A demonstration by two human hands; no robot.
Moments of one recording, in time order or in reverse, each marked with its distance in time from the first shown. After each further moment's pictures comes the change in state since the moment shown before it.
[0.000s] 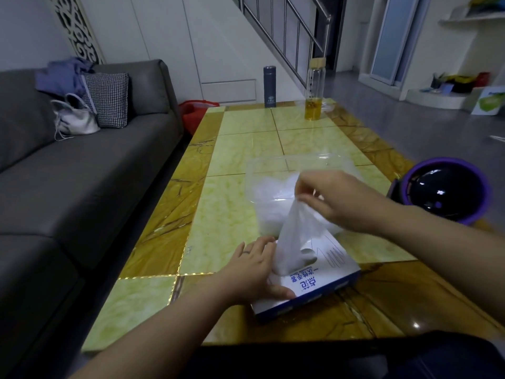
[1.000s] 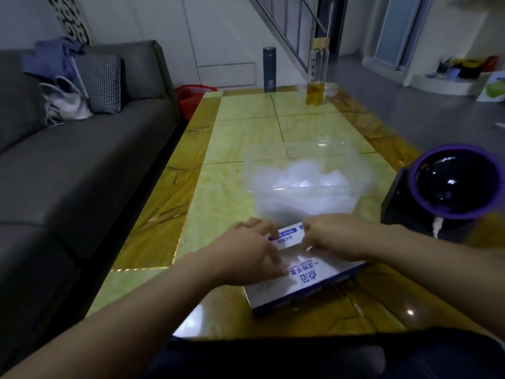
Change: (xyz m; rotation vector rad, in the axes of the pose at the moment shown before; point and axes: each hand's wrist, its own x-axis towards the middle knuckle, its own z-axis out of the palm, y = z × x) left_hand 0.001 -0.003 -0.032 0.210 0.029 0.176; right_hand -0.015 0.025 0.060 -0.320 -0.642 -0.067
